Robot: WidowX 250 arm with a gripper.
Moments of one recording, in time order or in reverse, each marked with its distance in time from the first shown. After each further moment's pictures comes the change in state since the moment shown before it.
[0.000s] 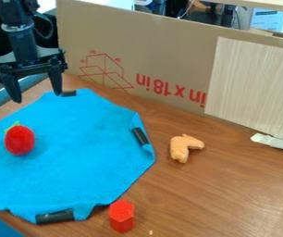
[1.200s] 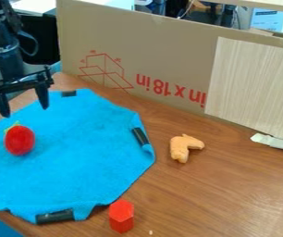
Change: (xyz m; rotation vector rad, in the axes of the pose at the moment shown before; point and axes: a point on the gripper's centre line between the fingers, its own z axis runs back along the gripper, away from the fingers) arm 0.007 0.027 -0.026 -0.004 -0.040 0.018
